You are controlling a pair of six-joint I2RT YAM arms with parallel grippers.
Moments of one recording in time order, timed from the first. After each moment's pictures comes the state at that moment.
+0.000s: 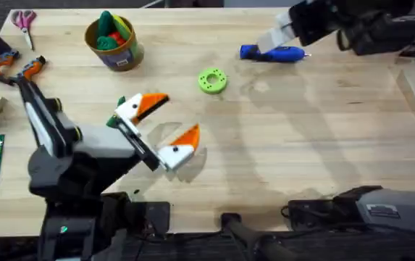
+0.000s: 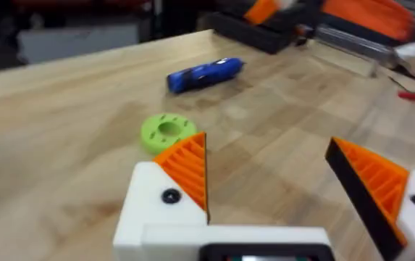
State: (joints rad) left arm 0.08 0.01 0.04 -0.14 0.90 -0.07; right arm 0.29 1.47 1.42 -0.91 -0.03 -0.16
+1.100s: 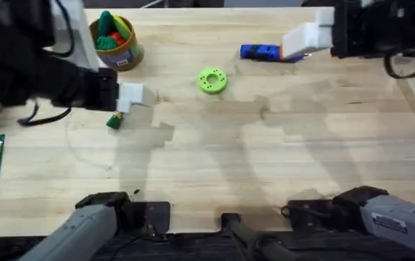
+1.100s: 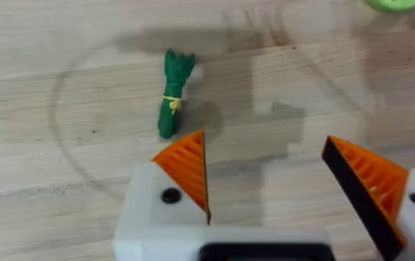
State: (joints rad) left arm 0.08 1.10 1.05 -1.15 0.14 0.13; right arm 0.28 1.25 1.42 -1.20 -0.05 0.19
